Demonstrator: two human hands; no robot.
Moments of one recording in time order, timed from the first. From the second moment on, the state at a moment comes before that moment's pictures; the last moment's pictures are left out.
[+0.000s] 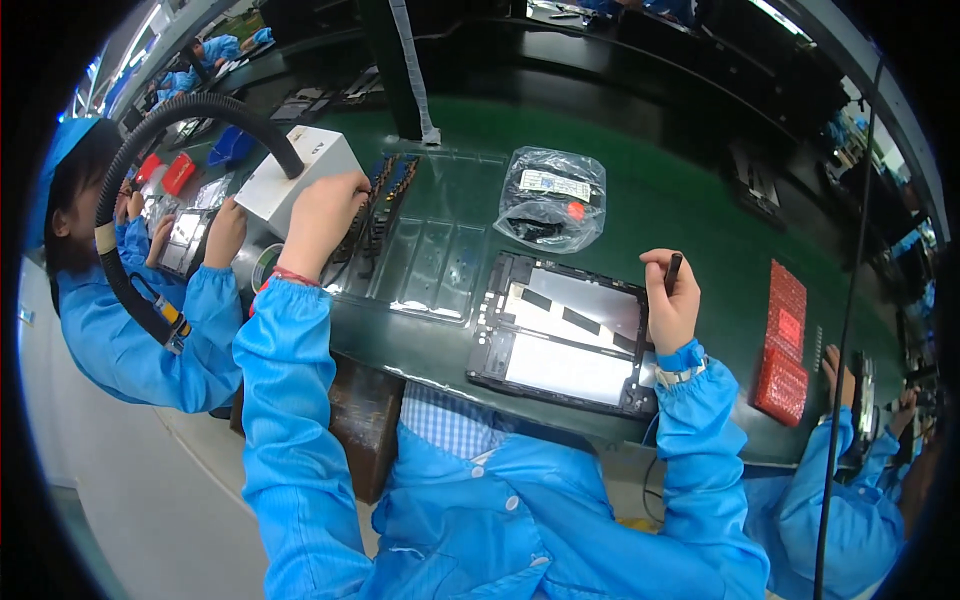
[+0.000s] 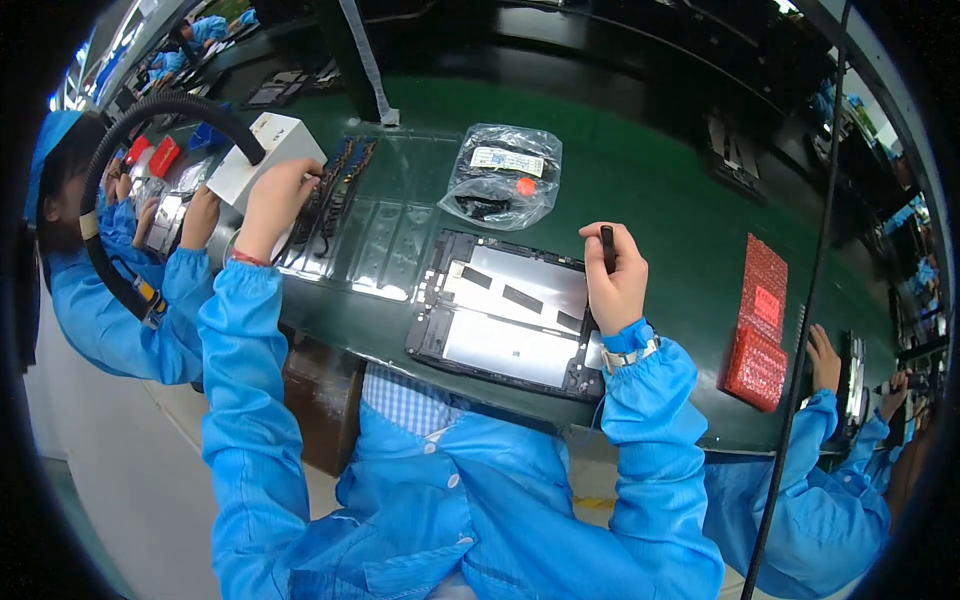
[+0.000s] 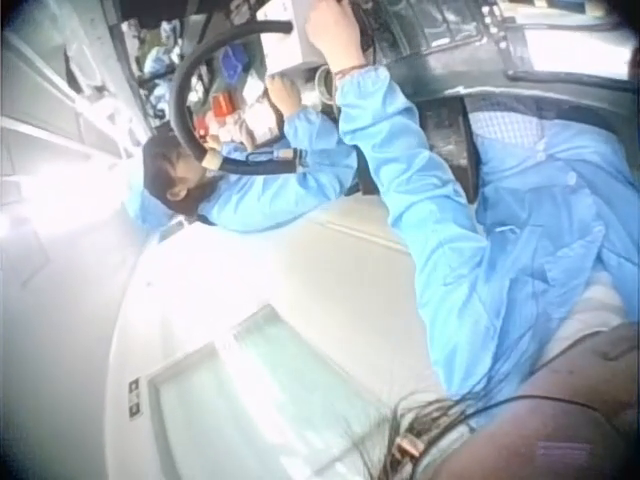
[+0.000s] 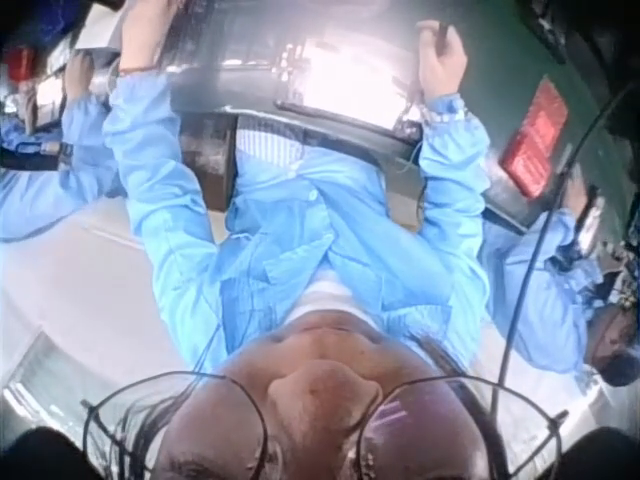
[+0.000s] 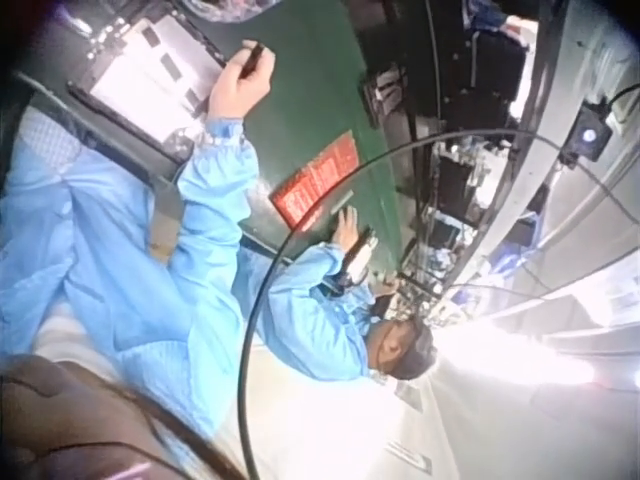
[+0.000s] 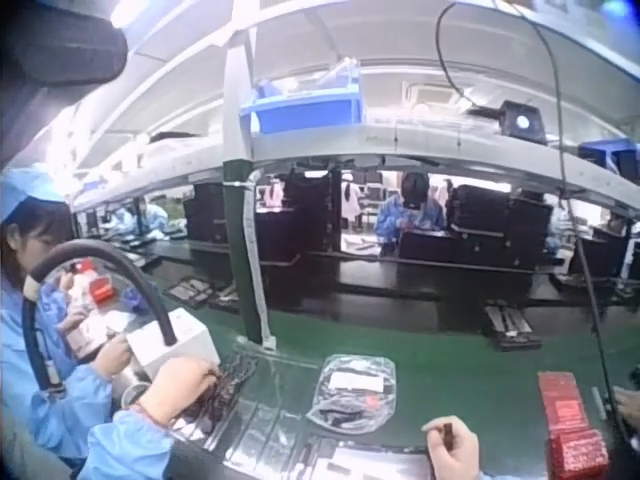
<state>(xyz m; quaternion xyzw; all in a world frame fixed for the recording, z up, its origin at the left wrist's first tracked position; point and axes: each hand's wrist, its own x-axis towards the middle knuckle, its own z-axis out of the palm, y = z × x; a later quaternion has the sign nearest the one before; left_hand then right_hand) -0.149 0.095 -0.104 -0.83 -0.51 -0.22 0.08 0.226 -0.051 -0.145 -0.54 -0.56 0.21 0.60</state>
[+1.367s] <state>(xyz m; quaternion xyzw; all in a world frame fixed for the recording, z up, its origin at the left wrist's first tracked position) 0.070 0.023 -0.134 -0.86 -0.11 -0.46 -0.19 0.225 -0.064 -0.141 -0.58 -0.46 0.45 0.50</state>
